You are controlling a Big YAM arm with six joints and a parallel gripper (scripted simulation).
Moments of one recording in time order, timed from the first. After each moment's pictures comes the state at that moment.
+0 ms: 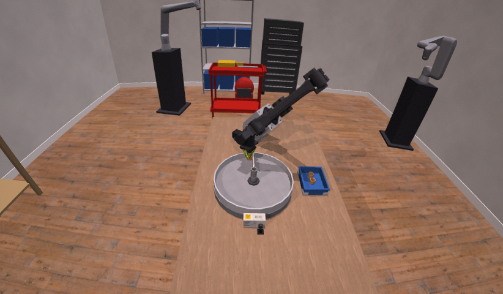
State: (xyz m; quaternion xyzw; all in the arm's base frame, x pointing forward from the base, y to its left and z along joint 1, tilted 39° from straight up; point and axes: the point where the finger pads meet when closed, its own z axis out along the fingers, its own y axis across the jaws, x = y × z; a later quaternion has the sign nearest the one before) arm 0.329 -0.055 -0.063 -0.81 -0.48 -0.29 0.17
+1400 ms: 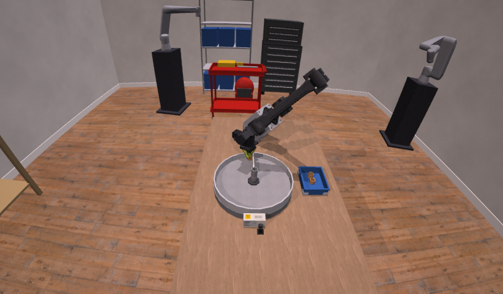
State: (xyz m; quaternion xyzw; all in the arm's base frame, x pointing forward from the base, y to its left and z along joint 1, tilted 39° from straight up) arm 0.330 -0.054 -0.064 -0.81 -0.48 -0.29 0.17
